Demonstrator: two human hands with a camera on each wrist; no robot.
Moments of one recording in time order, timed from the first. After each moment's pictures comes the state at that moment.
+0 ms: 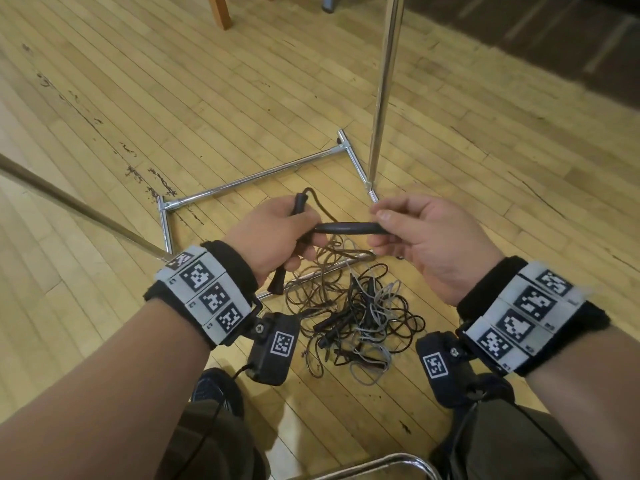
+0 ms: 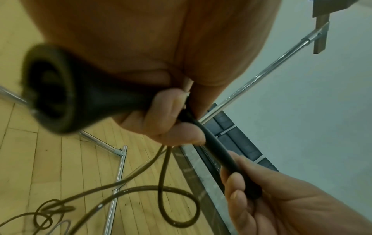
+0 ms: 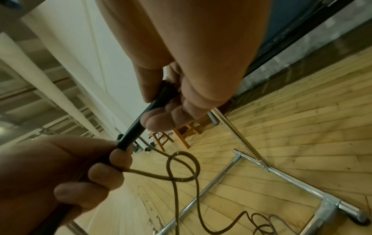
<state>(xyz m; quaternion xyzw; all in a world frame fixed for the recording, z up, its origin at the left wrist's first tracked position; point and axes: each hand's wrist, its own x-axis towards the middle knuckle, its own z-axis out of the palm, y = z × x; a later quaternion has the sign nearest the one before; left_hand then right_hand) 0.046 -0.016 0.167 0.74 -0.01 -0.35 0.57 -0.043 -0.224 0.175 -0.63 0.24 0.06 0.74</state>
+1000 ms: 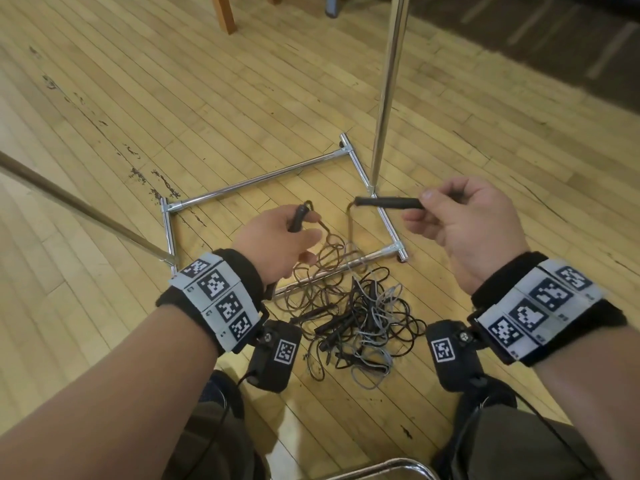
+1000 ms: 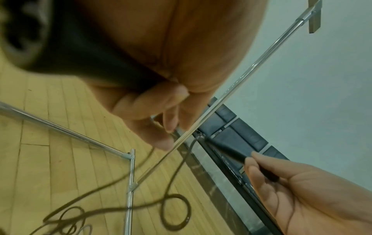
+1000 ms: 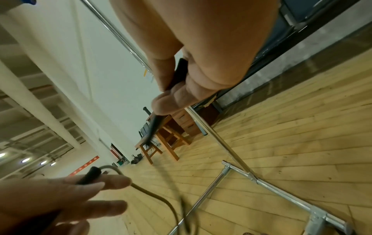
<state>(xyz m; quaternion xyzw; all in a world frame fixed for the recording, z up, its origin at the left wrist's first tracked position) 0.043 -0.010 0.159 0.84 -0.02 -0.29 0.47 -0.037 -0.245 0.178 -0.61 0.32 -0.10 0.72</state>
